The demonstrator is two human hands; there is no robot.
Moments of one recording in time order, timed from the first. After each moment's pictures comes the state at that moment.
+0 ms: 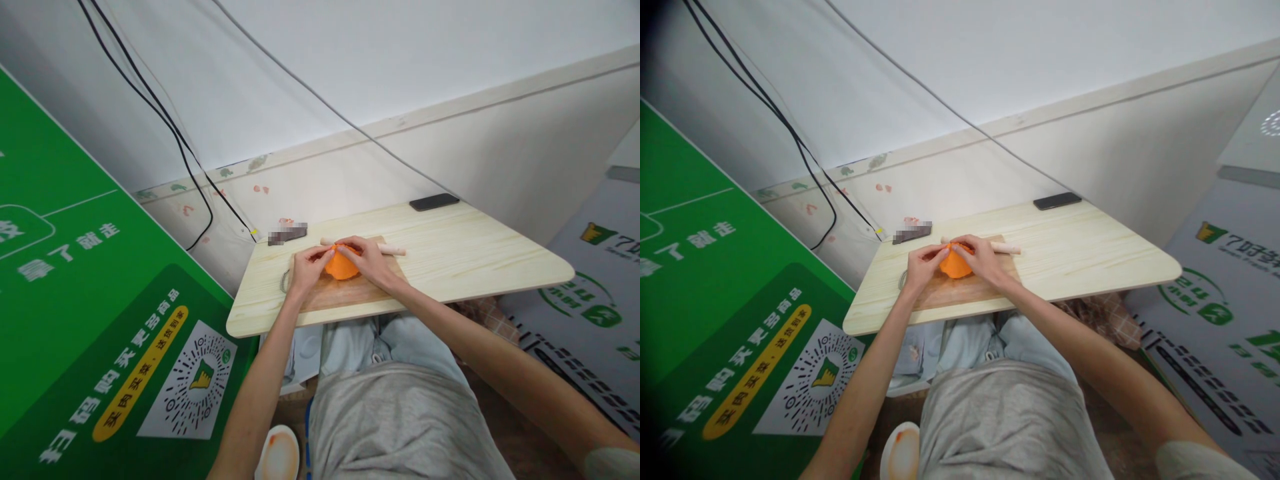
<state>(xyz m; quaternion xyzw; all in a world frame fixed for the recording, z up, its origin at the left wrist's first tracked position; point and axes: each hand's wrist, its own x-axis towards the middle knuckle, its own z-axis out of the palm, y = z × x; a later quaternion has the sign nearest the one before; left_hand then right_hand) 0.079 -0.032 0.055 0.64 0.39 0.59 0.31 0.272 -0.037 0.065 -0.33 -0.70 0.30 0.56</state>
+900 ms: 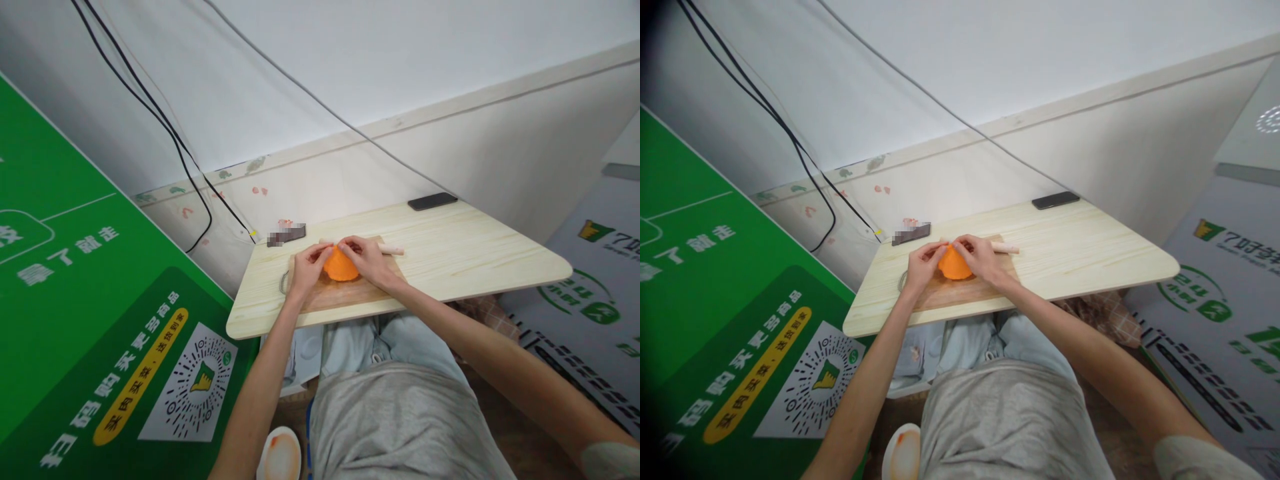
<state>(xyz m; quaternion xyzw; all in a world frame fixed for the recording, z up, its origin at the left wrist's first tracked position) 0.082 -0.032 0.057 0.64 0.37 0.59 0.32 0.270 -0.034 0.062 -0.35 -0.69 0.30 0.56</state>
